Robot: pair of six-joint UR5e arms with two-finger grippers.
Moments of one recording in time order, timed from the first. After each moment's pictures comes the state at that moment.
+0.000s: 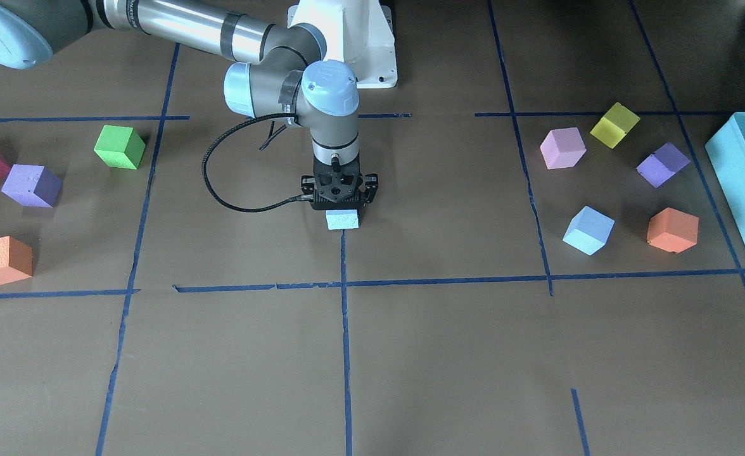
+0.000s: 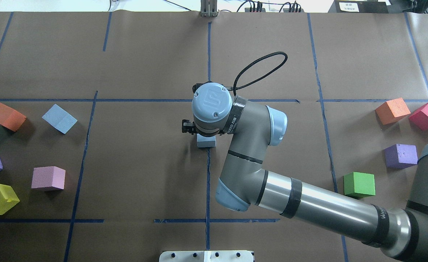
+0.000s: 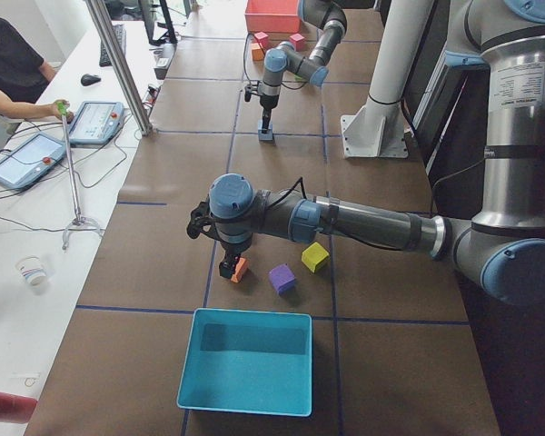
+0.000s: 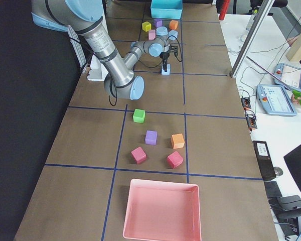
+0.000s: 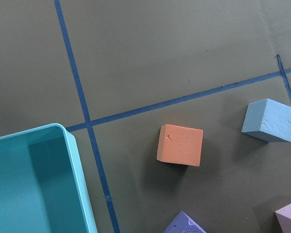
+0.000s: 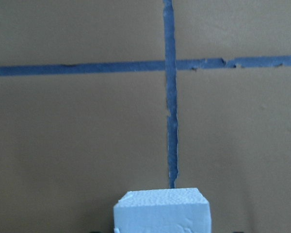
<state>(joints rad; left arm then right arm) -1.50 -1.51 -1.80 -1.60 -2.50 0.08 0.48 -0.74 1.47 -1.45 1.76 1.28</state>
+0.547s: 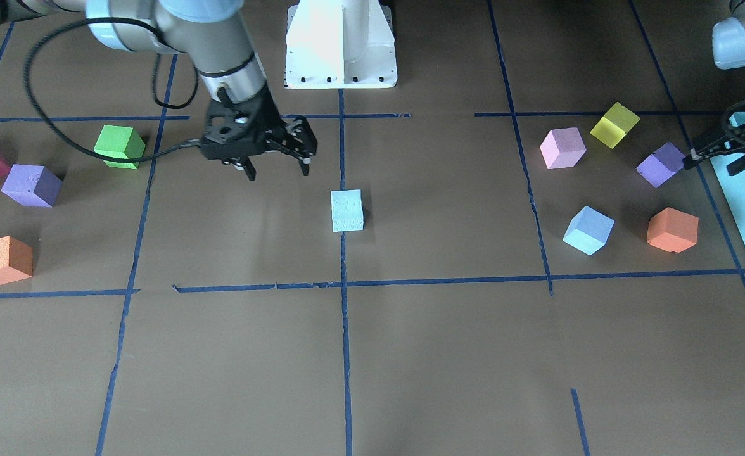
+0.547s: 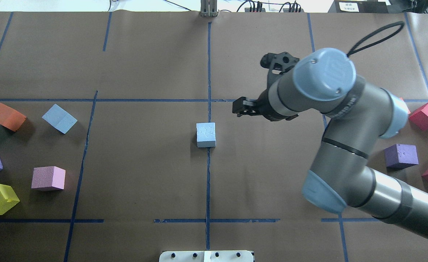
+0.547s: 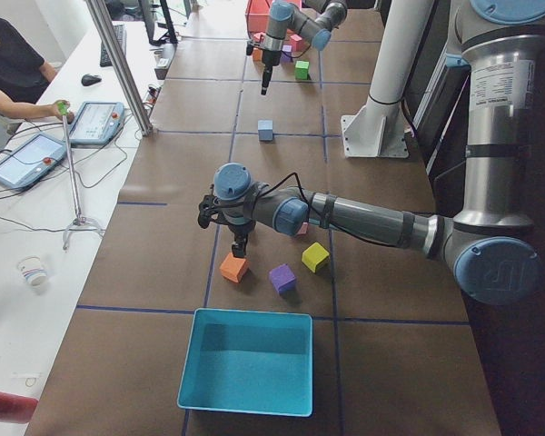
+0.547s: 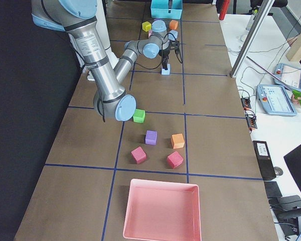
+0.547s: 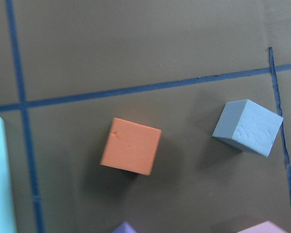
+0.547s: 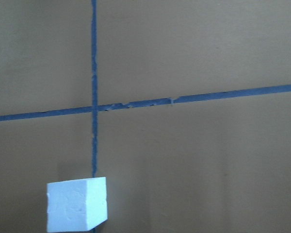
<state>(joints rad) -1.20 -1.56 -1.79 -1.83 -2.40 -0.65 0.63 -1.10 1.97 -1.50 1.88 1.28</state>
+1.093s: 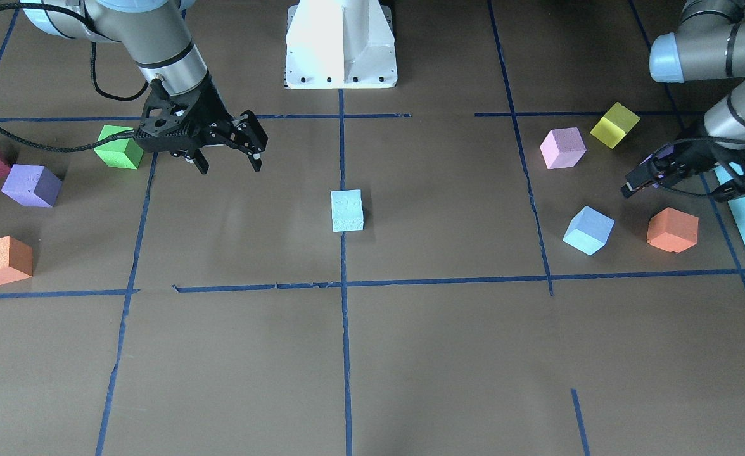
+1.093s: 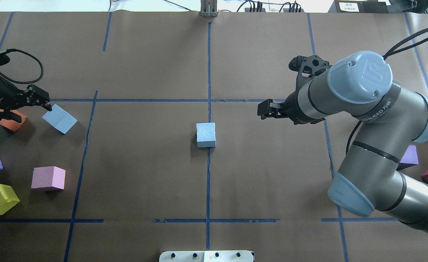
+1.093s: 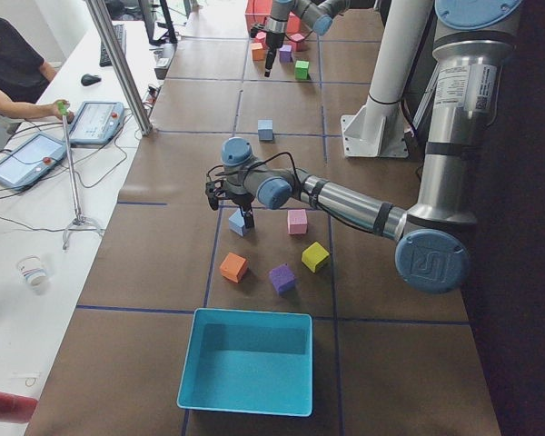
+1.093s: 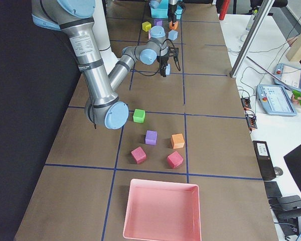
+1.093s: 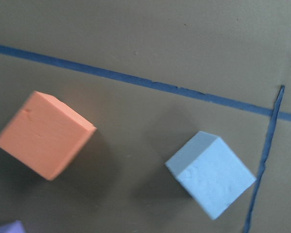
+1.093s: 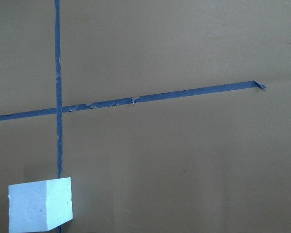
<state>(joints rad) -1.01 -1.70 -1.75 -1.86 -2.24 -1.20 0.65 -1.17 2.00 -1.50 1.89 1.28</state>
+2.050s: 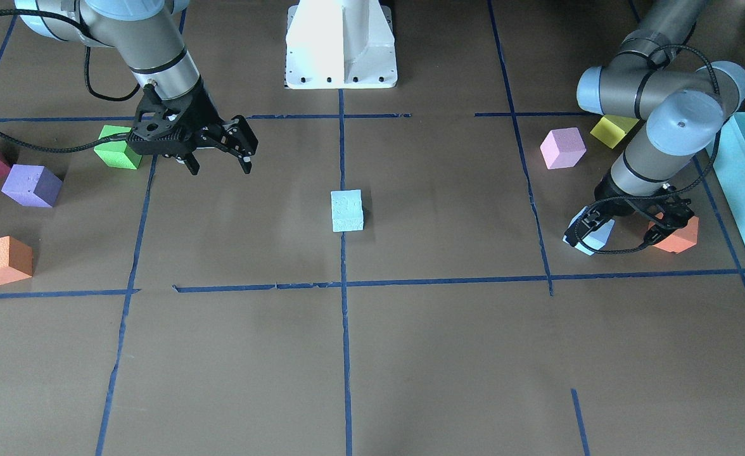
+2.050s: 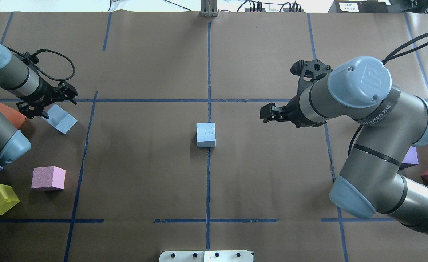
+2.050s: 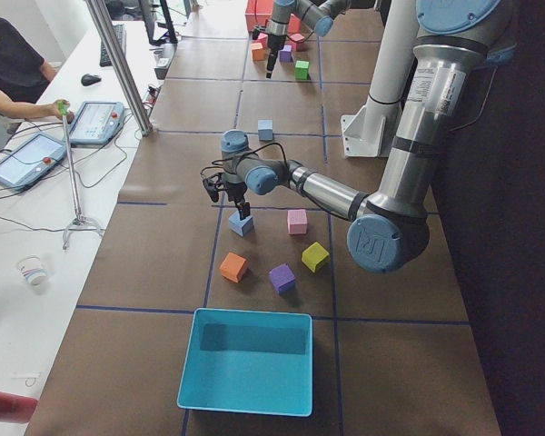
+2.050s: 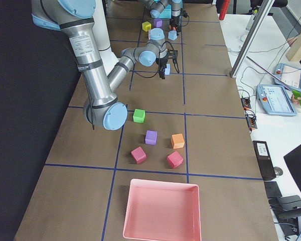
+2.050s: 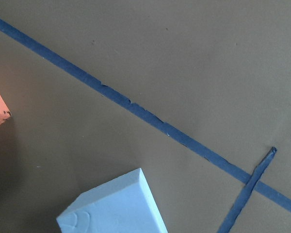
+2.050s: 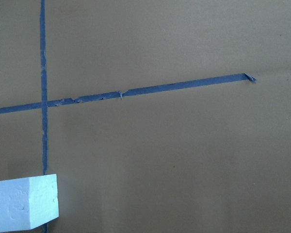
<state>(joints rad) -0.90 -1.81 -1.65 -1.86 -2.07 -1.43 0.64 -1.18 2.00 -1.50 1.88 1.28</state>
